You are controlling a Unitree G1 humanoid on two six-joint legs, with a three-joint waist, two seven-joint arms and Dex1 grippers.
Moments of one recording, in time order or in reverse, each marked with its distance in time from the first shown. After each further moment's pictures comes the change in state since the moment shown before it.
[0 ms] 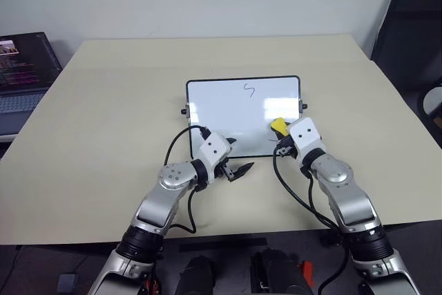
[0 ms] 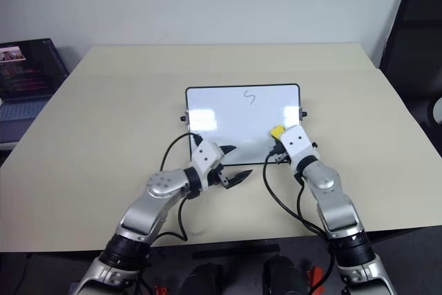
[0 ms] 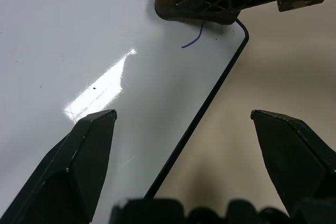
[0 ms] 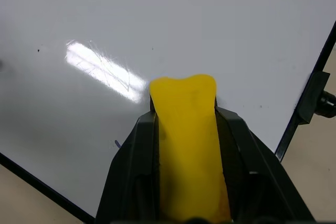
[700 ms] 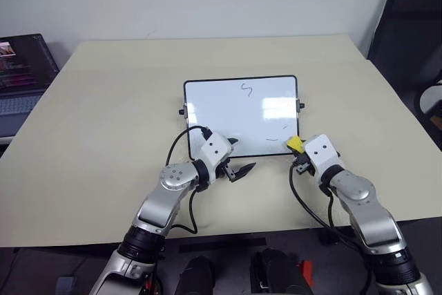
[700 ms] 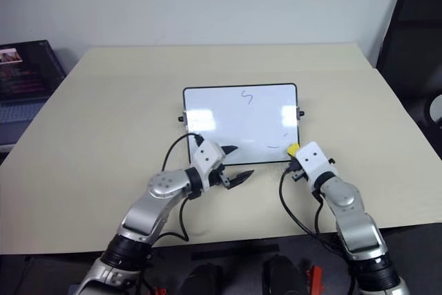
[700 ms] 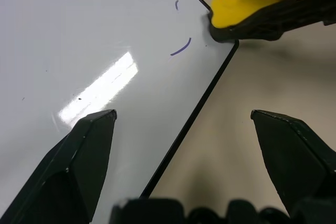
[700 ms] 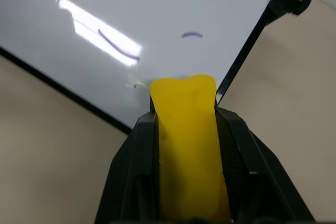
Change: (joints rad) left arm -0.001 -0.013 -0.003 0.001 0.000 -0.003 -0.005; right arm 0.123 -0.086 -0.045 -0.100 0.003 0.058 0.045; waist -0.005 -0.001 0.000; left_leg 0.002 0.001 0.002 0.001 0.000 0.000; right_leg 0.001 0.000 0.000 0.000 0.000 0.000
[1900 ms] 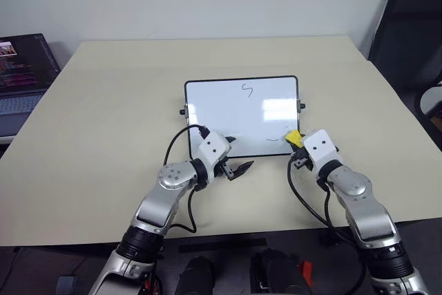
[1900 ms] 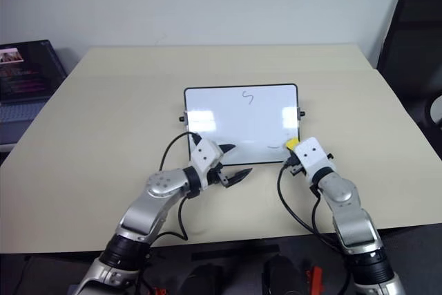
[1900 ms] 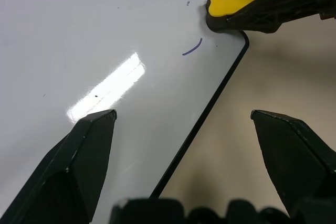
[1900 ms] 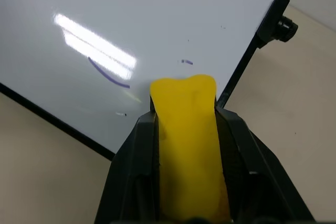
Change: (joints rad) left arm 0.001 0.007 0.014 -0.003 0.001 0.001 0.017; right arm -0.023 0.030 -0.012 0.038 -0.006 -0.065 -0.001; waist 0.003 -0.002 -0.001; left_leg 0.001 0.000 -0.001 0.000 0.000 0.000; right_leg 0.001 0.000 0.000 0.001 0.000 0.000
